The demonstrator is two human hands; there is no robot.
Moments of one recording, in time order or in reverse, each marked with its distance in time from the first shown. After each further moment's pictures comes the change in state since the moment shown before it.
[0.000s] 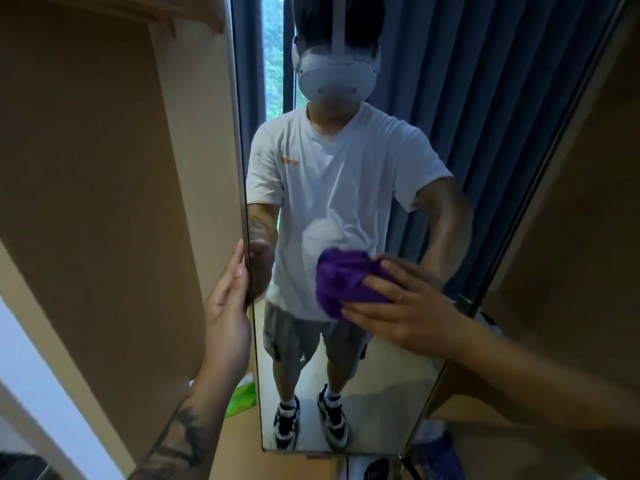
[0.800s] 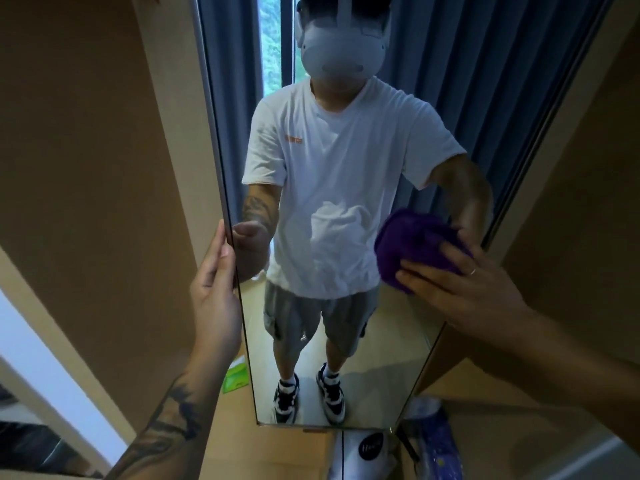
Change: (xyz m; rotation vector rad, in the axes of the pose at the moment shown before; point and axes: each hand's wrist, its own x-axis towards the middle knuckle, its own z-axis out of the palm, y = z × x) left_hand -0.005 -0.012 0.010 0.048 0.130 0.067; right_hand -0.085 0.033 -0.023 -0.046 -0.025 0.136
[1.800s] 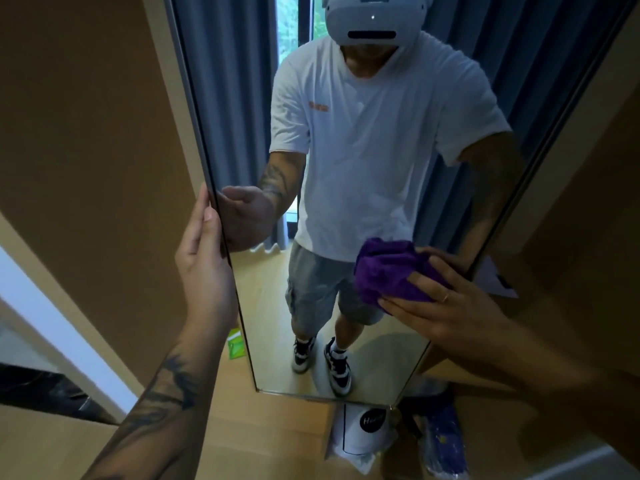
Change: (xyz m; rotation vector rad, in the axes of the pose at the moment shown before) left_hand -0.005 -0.023 0.008 -0.059 0.105 0.090; right_hand -0.037 -0.049 0.041 0.046 -0.127 -0.176
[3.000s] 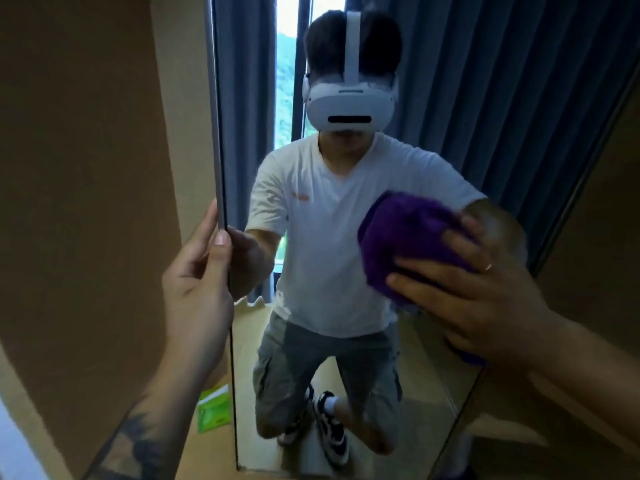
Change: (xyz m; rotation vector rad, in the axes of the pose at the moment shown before) left_hand -0.007 -0.065 -0.048 0.195 -0.115 0.180; right_hand 0.045 -0.008 0.013 -0.046 0.260 0.110
